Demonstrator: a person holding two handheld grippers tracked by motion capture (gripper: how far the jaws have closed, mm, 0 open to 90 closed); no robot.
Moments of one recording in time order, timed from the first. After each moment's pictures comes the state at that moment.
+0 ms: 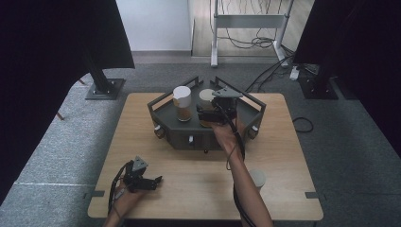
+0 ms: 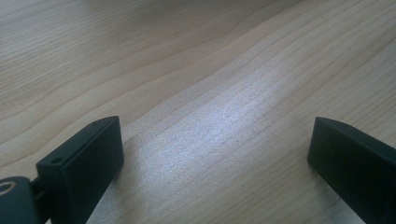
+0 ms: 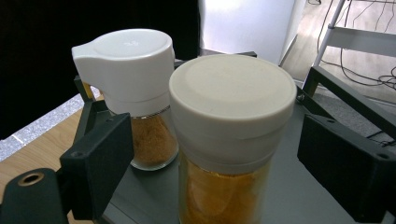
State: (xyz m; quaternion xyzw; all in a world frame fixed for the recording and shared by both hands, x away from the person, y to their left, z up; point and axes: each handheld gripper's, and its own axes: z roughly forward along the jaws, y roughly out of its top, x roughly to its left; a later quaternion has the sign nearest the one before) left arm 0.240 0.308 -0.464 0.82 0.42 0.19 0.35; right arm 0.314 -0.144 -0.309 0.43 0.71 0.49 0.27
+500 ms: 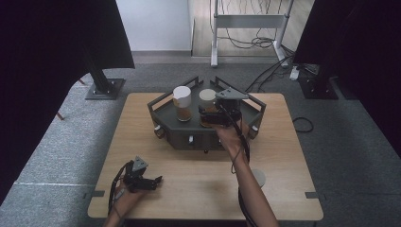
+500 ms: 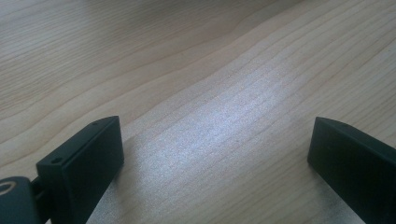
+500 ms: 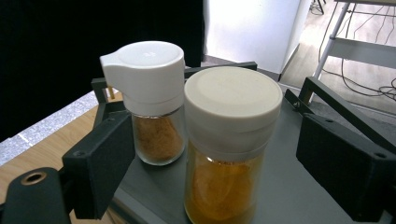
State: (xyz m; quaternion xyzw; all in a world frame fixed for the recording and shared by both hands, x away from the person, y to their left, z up) left arm 0.239 0.307 -0.464 0.82 0.42 0.19 0.35; right arm 0.295 -0.156 -0.299 0.41 0.71 0.50 0.27
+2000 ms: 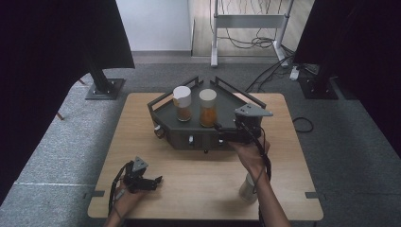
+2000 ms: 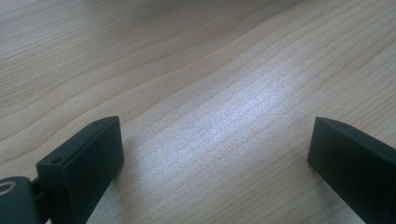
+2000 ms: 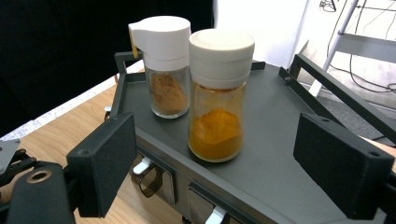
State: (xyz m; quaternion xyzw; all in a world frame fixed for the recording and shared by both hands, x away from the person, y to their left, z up) left arm 0.238 0.306 -0.464 0.82 0.42 0.19 0.35; right arm 0.241 -0.208 -0.299 0.40 0.73 0.50 0.26
